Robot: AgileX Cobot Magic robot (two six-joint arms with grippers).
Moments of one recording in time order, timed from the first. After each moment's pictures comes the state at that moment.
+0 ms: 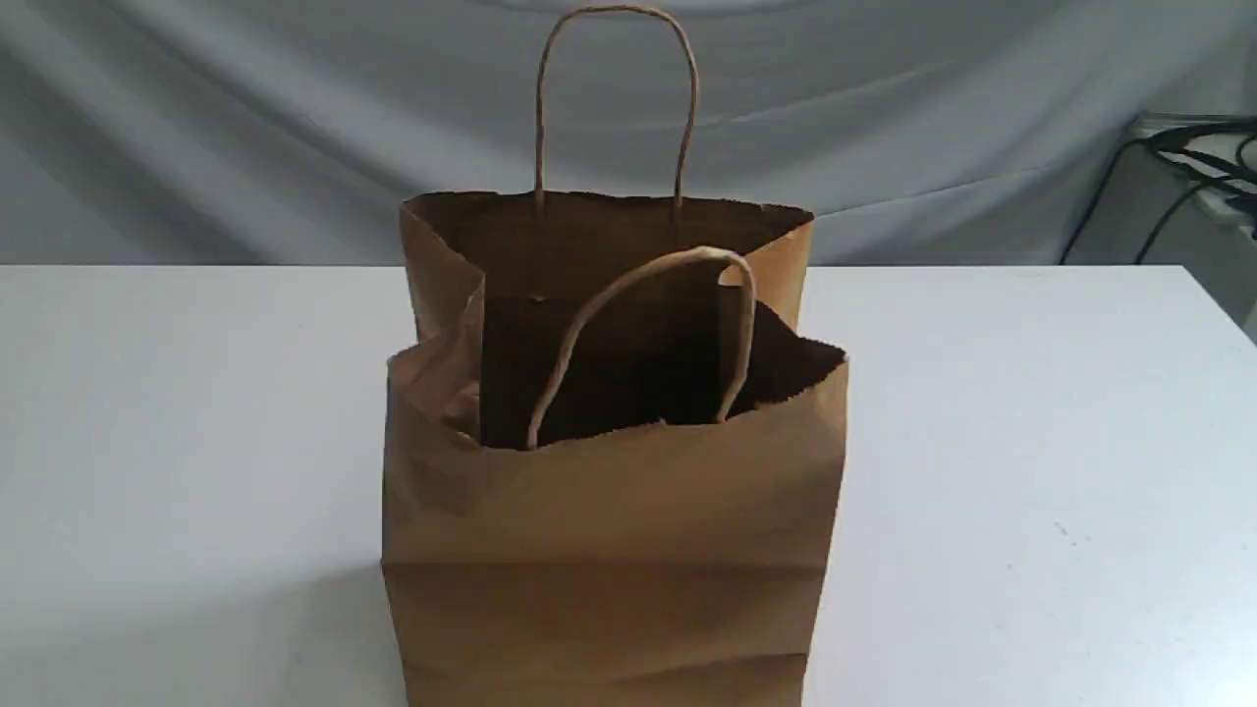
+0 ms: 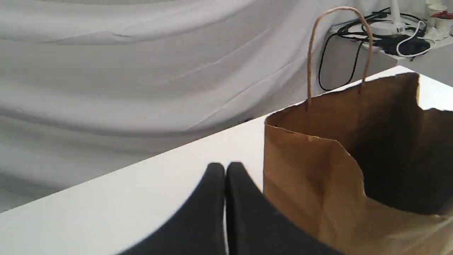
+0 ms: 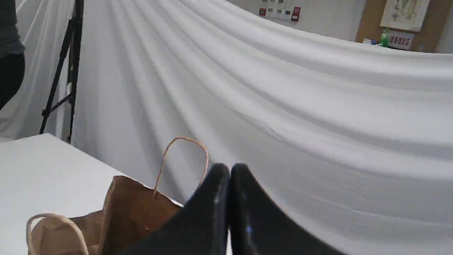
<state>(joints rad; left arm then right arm) -0.05 0.63 -0.74 -0.72 0.55 0.81 0.49 0.51 -0.78 0.10 0.29 -0.24</state>
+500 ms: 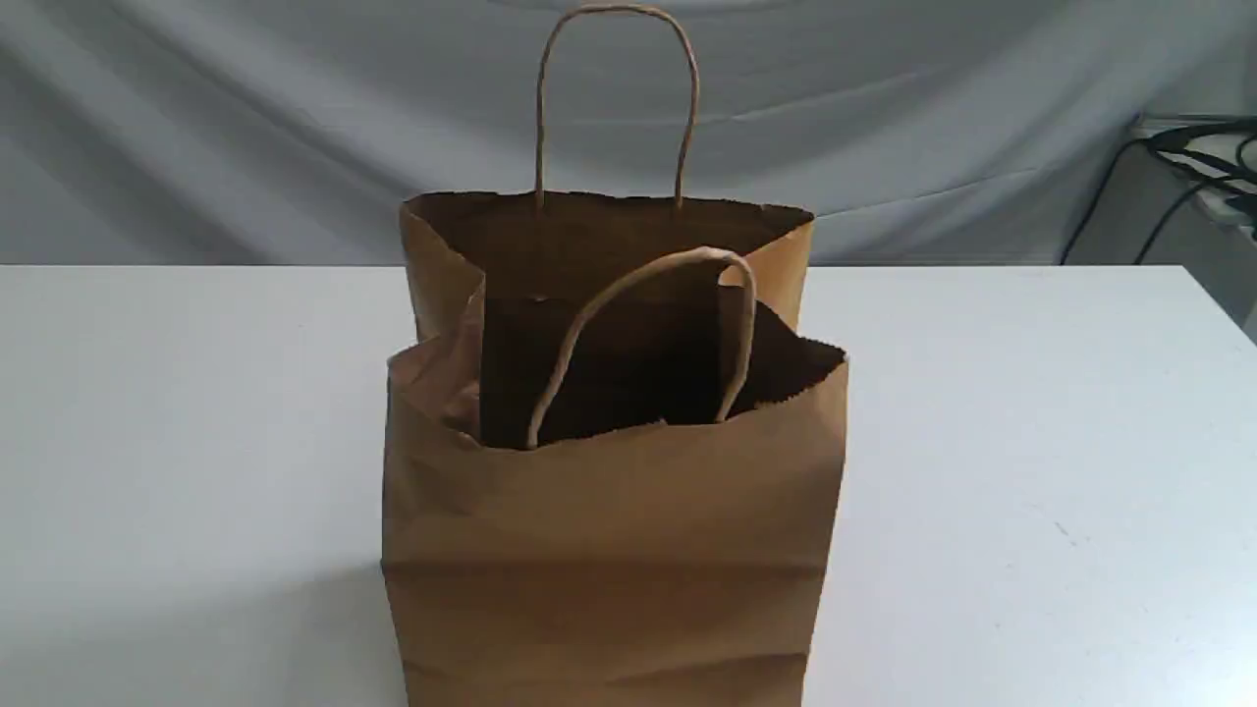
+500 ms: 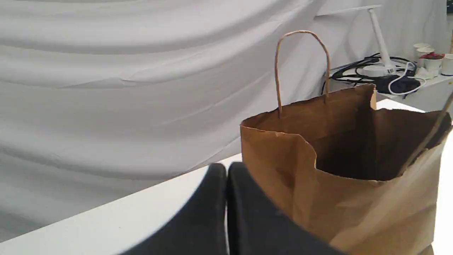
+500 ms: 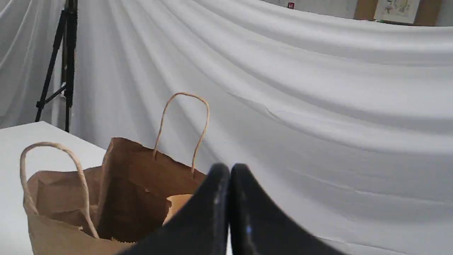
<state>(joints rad) -0.05 0.33 -0.58 -0.74 0.56 0.81 0.49 0.43 -0.59 0.10 0.21 -0.24</state>
